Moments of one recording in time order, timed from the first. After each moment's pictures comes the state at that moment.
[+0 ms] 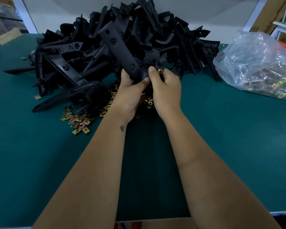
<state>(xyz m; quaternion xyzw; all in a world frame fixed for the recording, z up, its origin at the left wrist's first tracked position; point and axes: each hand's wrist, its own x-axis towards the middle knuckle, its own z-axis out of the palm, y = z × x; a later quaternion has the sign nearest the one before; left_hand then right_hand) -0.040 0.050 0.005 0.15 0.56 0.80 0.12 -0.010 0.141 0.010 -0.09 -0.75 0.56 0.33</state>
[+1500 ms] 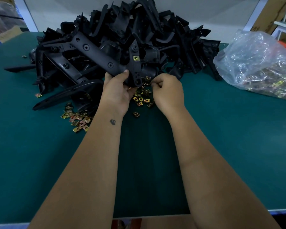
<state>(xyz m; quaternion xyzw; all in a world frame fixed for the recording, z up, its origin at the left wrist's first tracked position) -0.061 0.037 0.005 0.00 0.38 0.92 0.10 -0.011 0.157 0.008 -0.14 -0.89 0.36 0.25</state>
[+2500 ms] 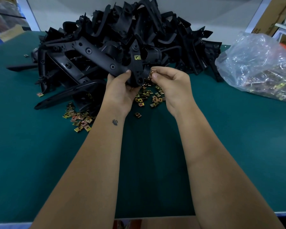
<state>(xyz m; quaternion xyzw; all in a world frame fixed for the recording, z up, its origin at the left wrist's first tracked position) -0.059 0.041 0.008 -0.02 0.35 0.93 0.11 -0.008 0.161 0.020 -0.06 -0.66 0.71 0.23</state>
